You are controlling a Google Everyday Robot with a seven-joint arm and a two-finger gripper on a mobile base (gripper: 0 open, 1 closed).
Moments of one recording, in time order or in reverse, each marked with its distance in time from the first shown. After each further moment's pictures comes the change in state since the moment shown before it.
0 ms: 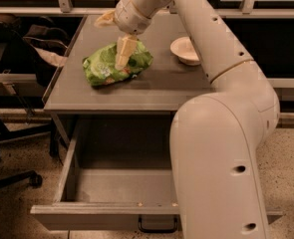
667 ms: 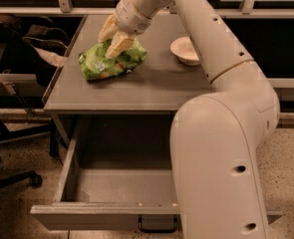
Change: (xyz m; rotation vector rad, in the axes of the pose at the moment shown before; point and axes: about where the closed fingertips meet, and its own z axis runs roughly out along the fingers) arm 0.000 0.000 0.000 0.000 0.000 0.000
